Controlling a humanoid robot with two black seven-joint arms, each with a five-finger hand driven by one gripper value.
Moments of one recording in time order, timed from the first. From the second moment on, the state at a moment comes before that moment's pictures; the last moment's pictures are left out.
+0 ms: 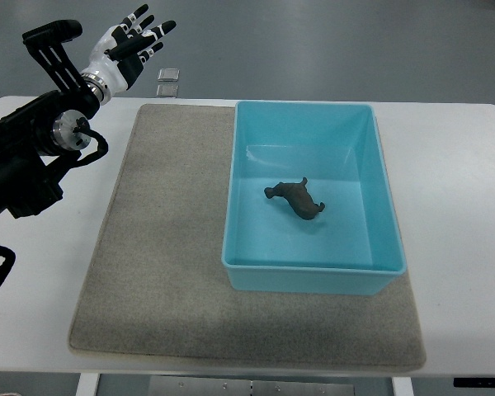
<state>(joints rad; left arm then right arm) -1.04 0.24 -0.52 -0.46 -0.07 -0.20 -0.26 0.04 0.00 -0.01 0.08 -0.05 0.17 0.06</state>
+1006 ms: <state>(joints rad) -1.02 0.21 -0.56 -0.46 -0.07 -0.21 -0.30 0.04 0.00 -0.01 0.08 -0.05 0.17 0.06</state>
